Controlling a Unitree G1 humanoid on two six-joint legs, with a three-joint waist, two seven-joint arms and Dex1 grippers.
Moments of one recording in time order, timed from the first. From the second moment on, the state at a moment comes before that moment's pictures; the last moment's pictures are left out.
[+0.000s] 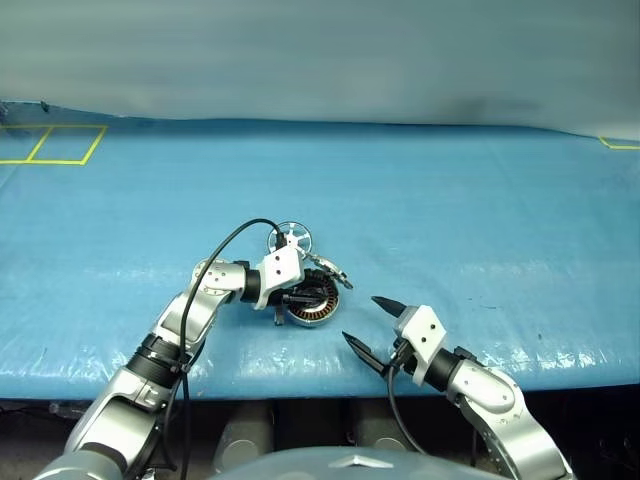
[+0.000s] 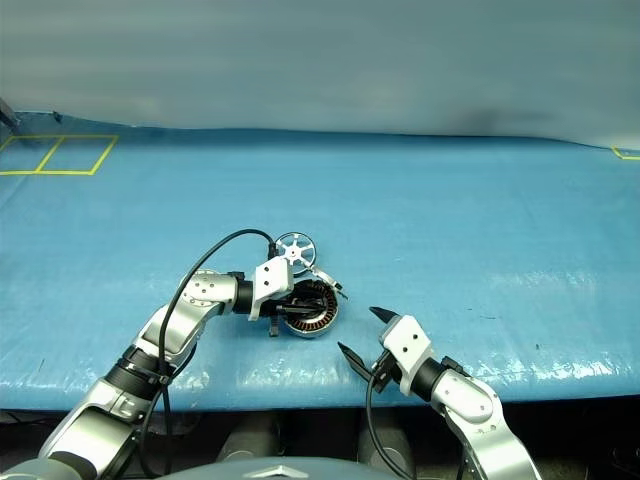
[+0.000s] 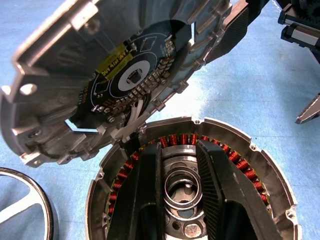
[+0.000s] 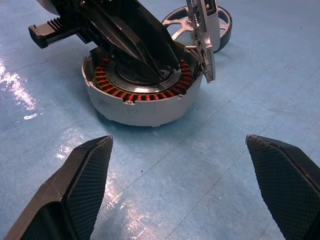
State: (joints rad) left arm -0.38 0.44 -0.37 0.07 -0.09 0.21 -1.07; right arm 0.34 -0.45 0.18 -0.43 0.15 0.14 0.56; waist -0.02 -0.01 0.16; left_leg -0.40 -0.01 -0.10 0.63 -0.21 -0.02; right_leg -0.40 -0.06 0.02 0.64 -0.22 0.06
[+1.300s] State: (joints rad) left arm 0.03 0.56 -0.09 -0.33 -0.29 0.34 -0.84; right arm 0.36 -0.57 0.16 -0.63 0.27 0.46 0.63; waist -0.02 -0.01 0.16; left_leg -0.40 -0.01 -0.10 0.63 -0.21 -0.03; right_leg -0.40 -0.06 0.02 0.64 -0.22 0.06
